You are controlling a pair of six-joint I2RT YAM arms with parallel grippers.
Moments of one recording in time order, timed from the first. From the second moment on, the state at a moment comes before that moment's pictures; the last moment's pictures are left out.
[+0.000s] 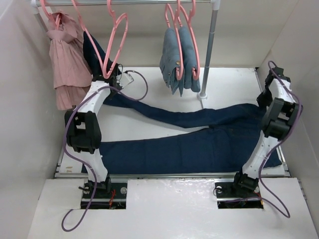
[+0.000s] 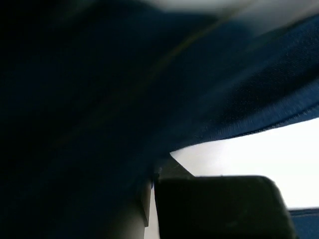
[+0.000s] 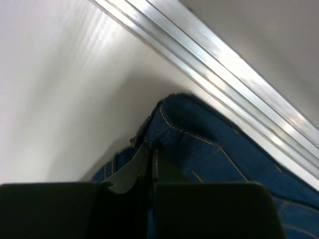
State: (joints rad) left arm -0.12 1.84 1.56 -0.72 -0.21 0.84; right arm -0.40 2.24 1.92 -0.94 0.28 0.47
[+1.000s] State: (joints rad) left arm -0.16 0.82 0.90 -0.94 -0.21 0.80; right arm -0.68 1.20 0.94 -0.74 0.49 0.88
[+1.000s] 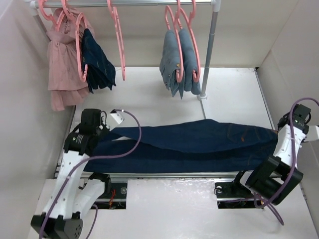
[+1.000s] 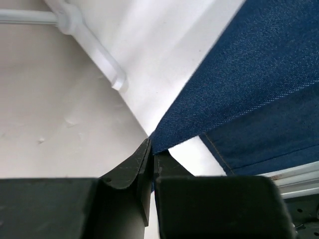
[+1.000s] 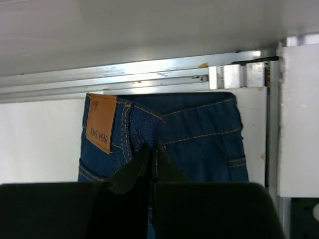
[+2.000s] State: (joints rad) left arm -0.17 0.41 0.76 -1.25 -0.12 1.12; right arm -0.78 1.12 0.94 -0.88 0.54 0.90
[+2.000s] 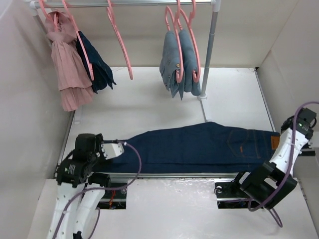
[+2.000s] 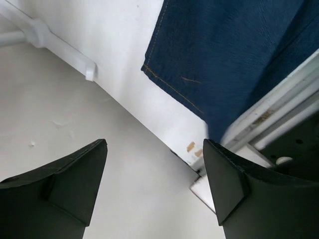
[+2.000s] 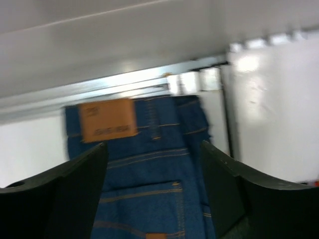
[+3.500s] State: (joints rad) left arm -0.12 1.38 0.93 -0.53 -0.02 0.82; right arm -0.26 1.75 1.14 -0.71 0.40 0.71
